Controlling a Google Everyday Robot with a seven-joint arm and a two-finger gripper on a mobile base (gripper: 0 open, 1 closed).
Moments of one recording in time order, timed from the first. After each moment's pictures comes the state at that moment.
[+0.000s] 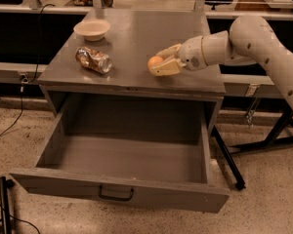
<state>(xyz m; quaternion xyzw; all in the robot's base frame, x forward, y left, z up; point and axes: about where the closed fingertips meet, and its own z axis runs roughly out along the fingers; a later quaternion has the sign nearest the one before) 0.701 -0.057 0.864 -0.51 0.68 0.27 0.46</state>
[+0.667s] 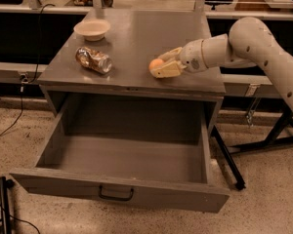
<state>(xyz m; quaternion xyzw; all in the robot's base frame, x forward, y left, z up) 0.704 -0.061 0.853 -0.49 0.69 0.27 0.45</state>
